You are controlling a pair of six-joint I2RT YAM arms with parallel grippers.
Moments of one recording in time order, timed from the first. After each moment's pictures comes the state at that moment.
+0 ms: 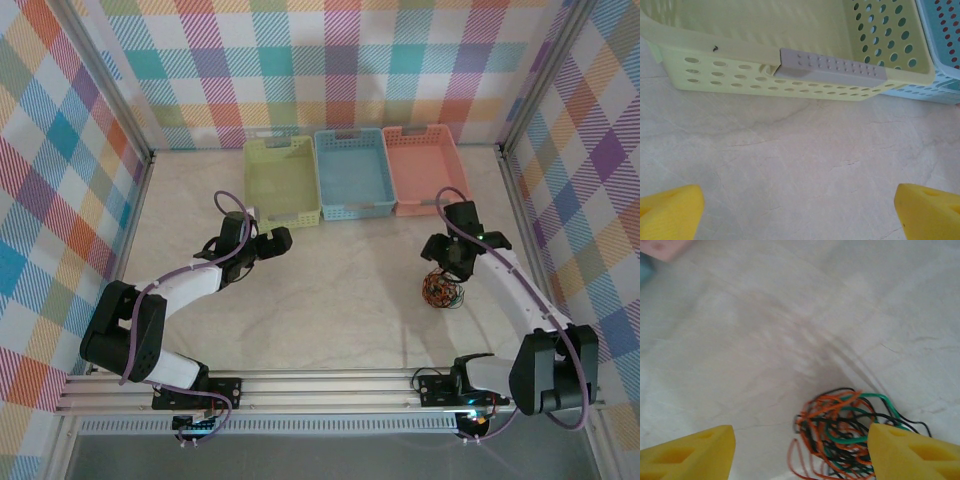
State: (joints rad) left arm -0.37 1.45 0.71 0.05 0.06 -0.57; right arm 0.13 1.24 0.88 -0.79 0.08 0.64
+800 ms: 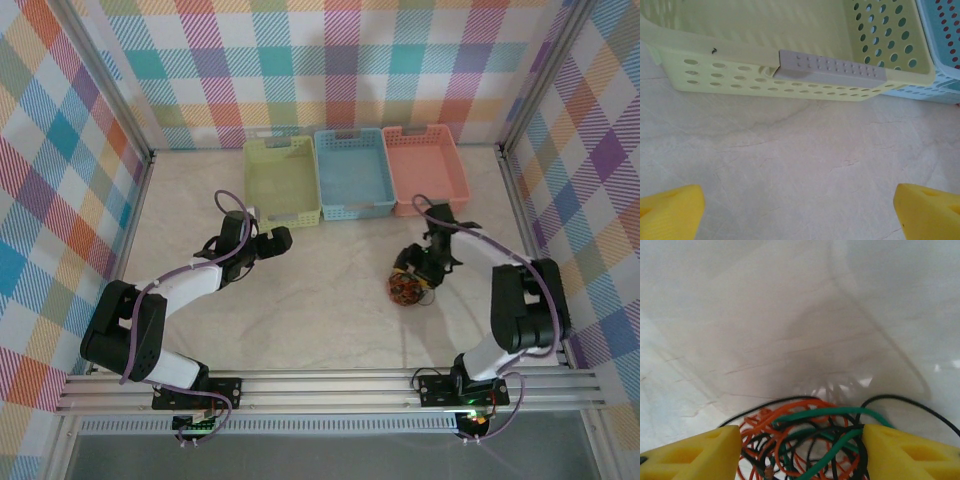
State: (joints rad) left arm -0.37 1.45 0.72 0.04 0.06 -0.57; right arm 0.23 1.61 0.93 -0.69 -0.30 0.63
